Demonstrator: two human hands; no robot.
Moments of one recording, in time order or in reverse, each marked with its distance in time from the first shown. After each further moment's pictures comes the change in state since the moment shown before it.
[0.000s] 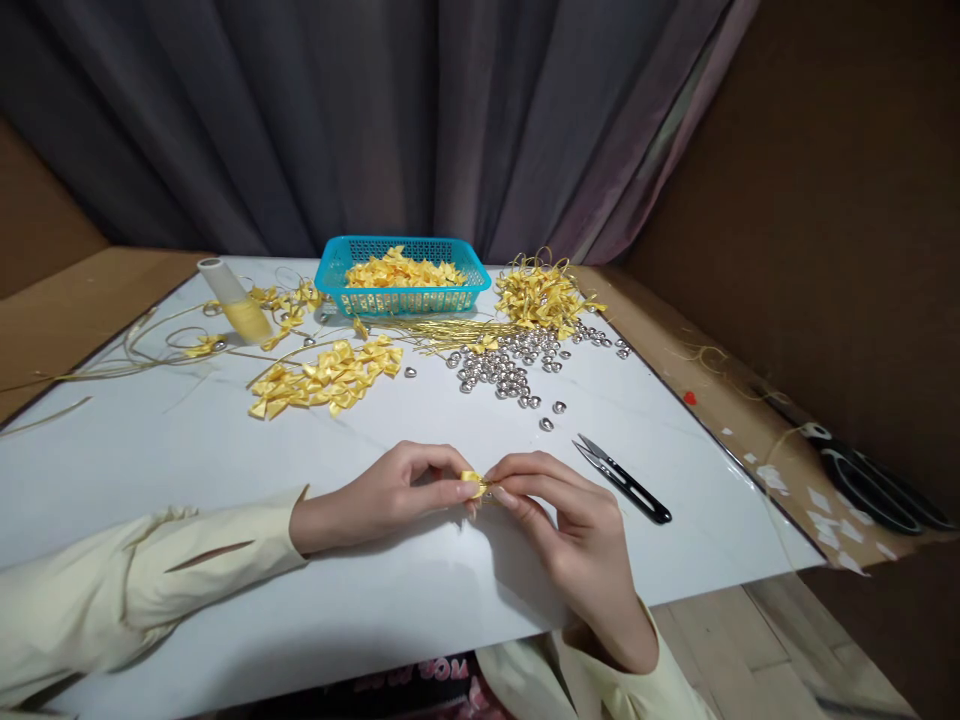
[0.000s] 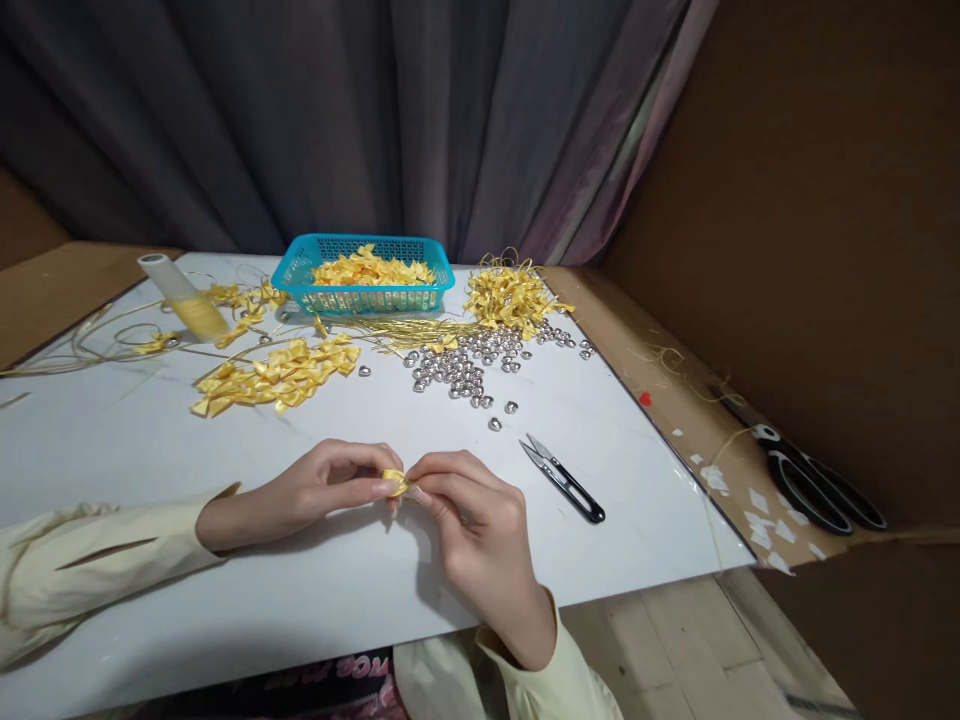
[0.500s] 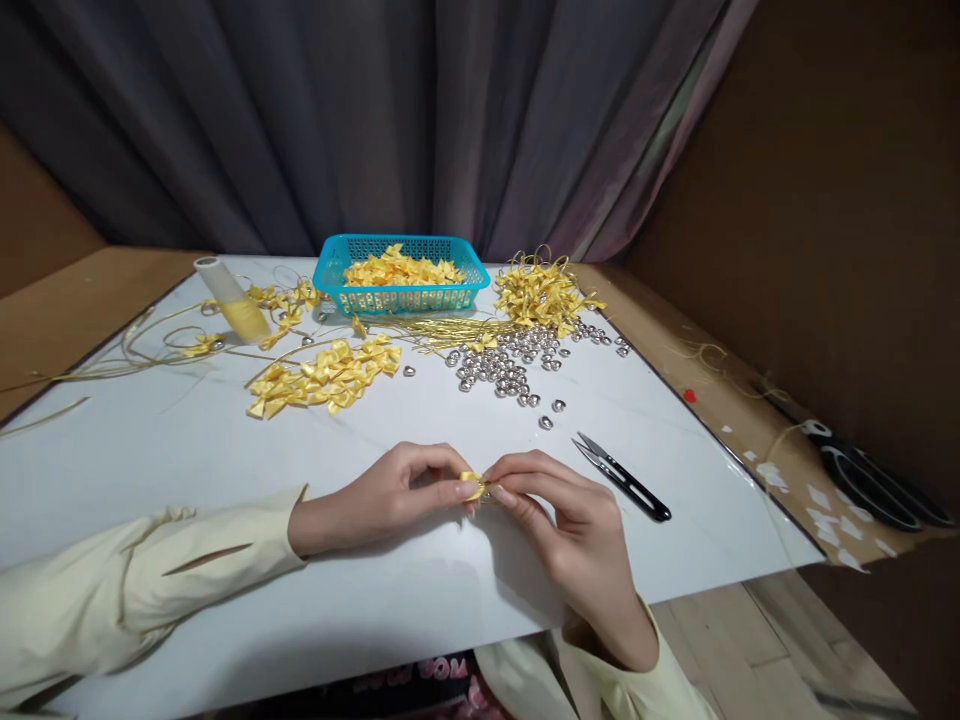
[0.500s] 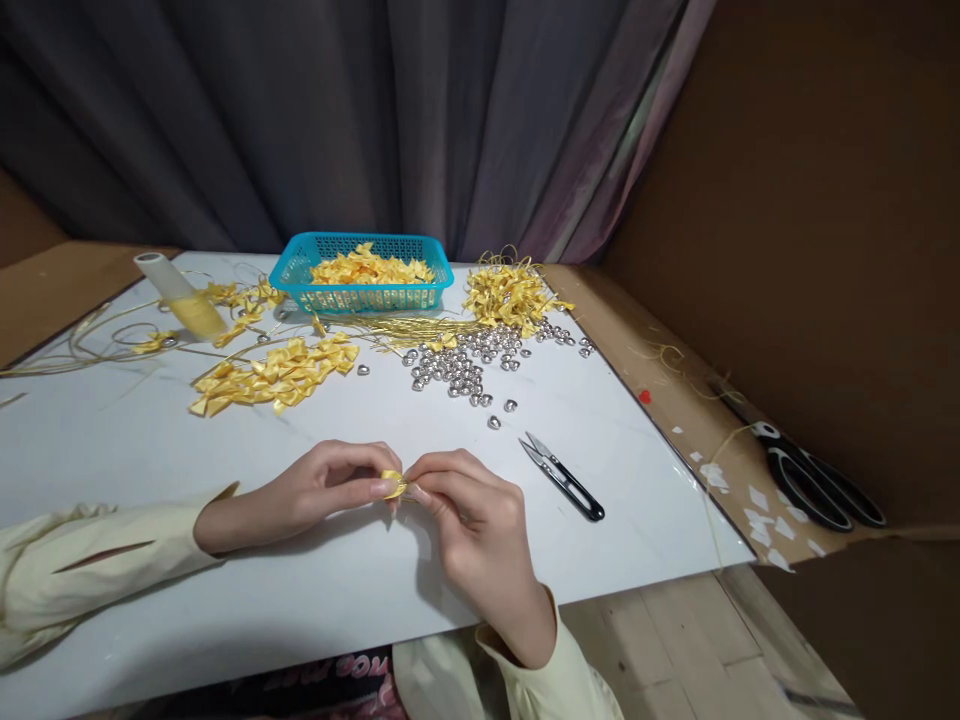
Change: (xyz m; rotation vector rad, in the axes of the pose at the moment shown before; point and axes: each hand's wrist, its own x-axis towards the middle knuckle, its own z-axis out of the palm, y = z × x) left_hand -0.001 -0.002 0.001 0.053 0.006 0.021; right_hand 0.000 0.001 0.000 0.009 -0.012 0.015
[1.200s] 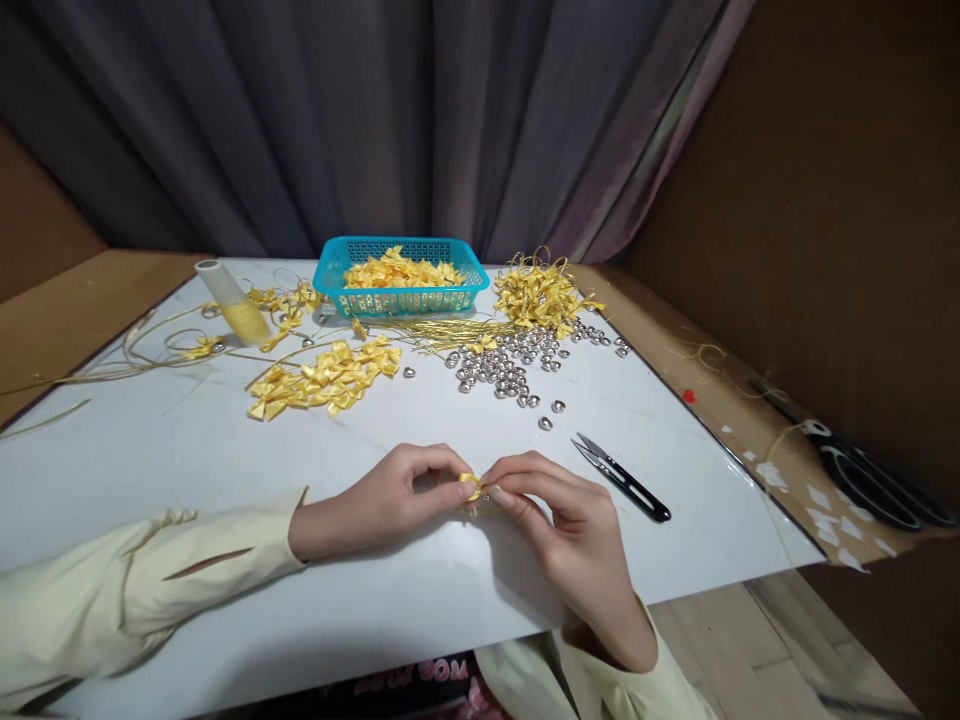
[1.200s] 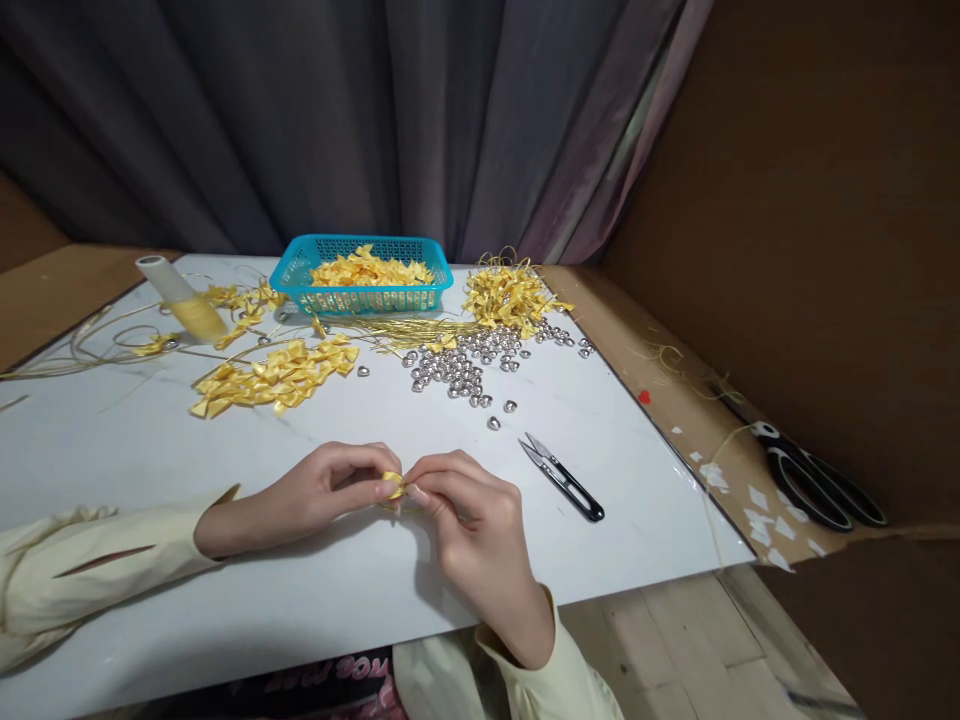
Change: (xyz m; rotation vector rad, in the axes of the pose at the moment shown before) left_hand 0.000 -0.004 0.003 0.089 0.065 -0.021; right_hand 0.000 0.000 0.001 0.015 0.000 0.027
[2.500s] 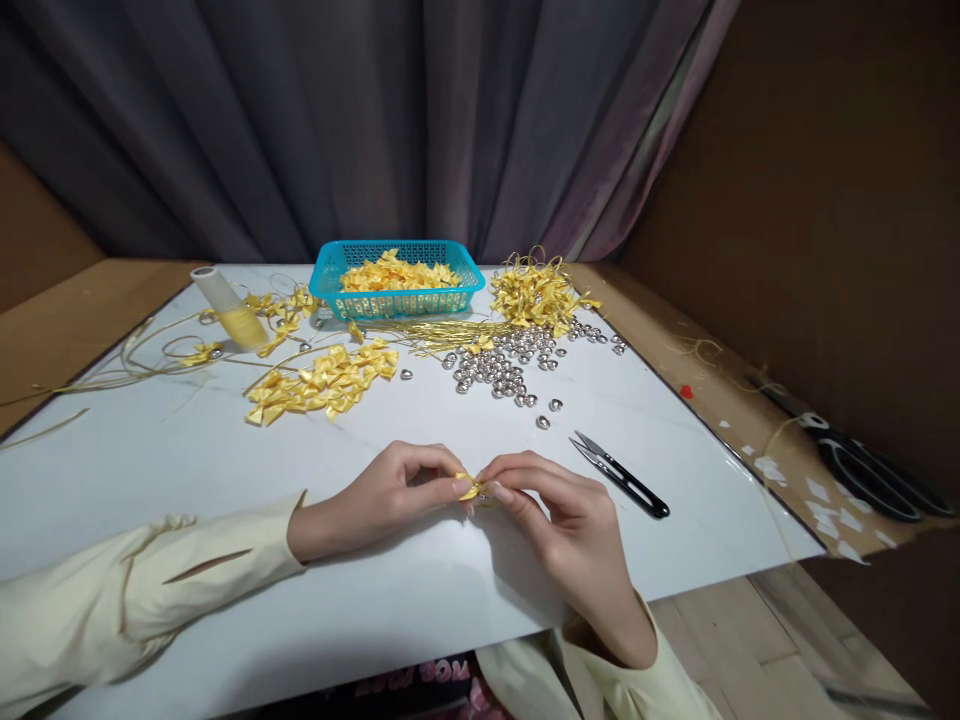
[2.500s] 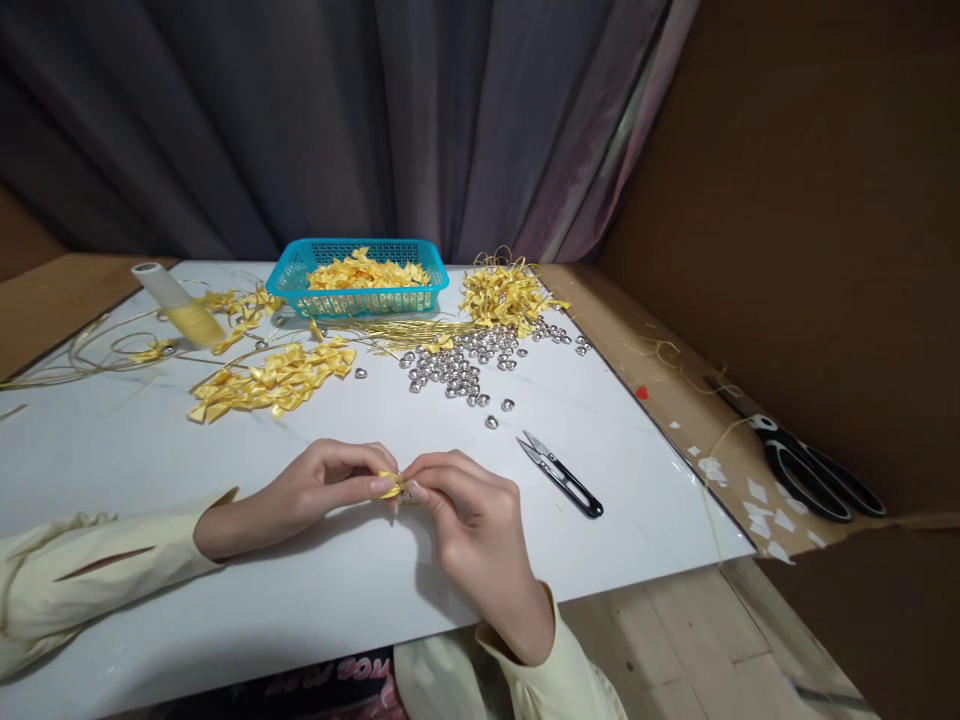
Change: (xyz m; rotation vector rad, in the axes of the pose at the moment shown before) left_hand 0.000 0.000 -0.004 -0.108 -0.014 0.006; right_hand -0.001 0.004 0.001 0.074 0.021 0.000
